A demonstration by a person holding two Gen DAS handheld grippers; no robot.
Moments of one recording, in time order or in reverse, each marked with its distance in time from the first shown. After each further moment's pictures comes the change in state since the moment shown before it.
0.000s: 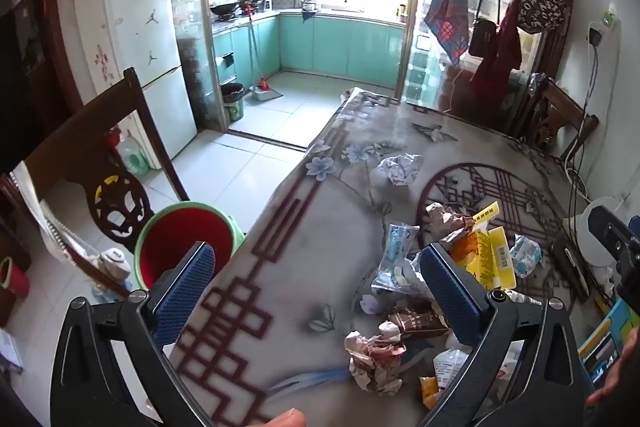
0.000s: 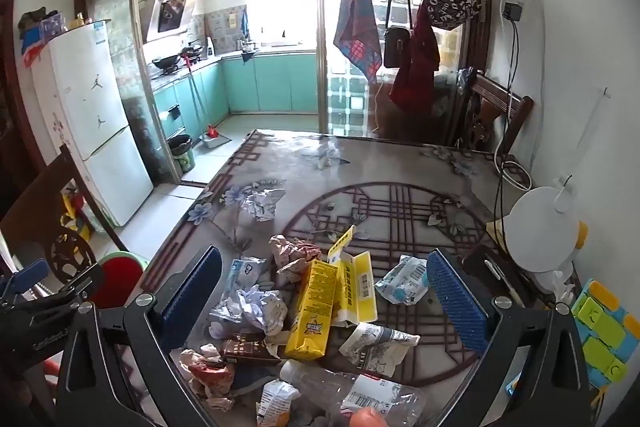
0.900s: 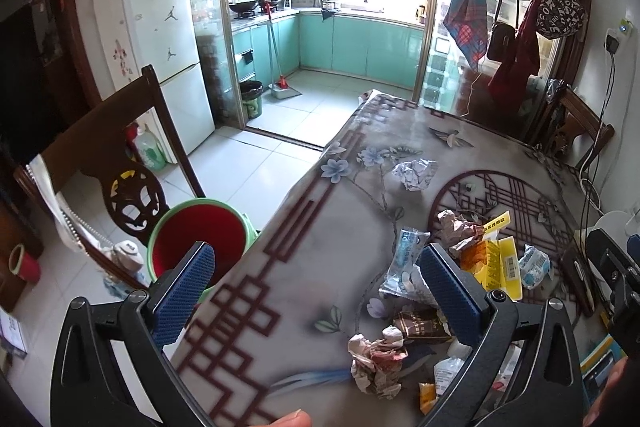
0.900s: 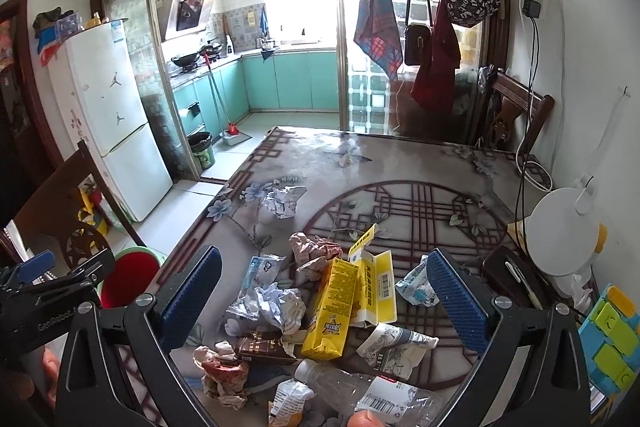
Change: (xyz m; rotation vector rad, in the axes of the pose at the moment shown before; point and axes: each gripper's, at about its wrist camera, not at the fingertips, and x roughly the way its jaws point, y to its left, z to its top) left arm -0.002 -0.002 0.005 -0.022 0.004 0.062; right arm 0.005 0.000 -0.001 -0.001 0.001 0.076
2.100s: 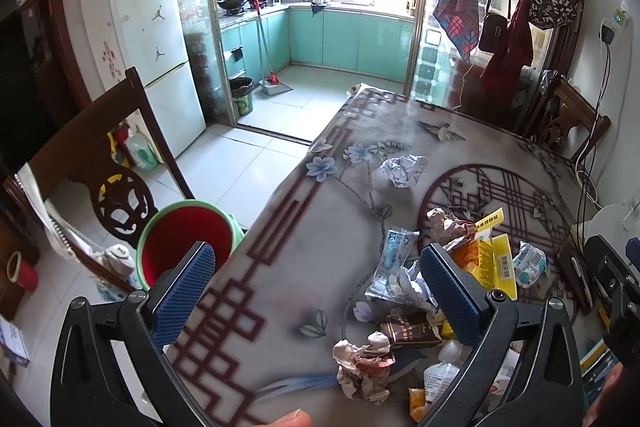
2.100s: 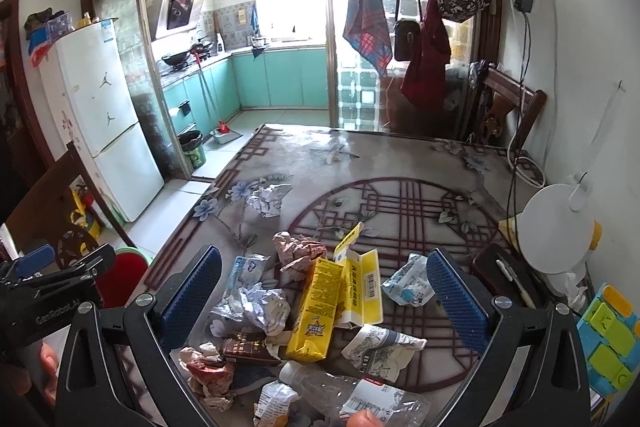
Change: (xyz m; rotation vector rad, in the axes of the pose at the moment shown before) left arm 0.011 -0.020 0.004 0.023 0.024 -0.015; right arm 0.011 -0.014 -0.001 0.019 0.021 -0.016
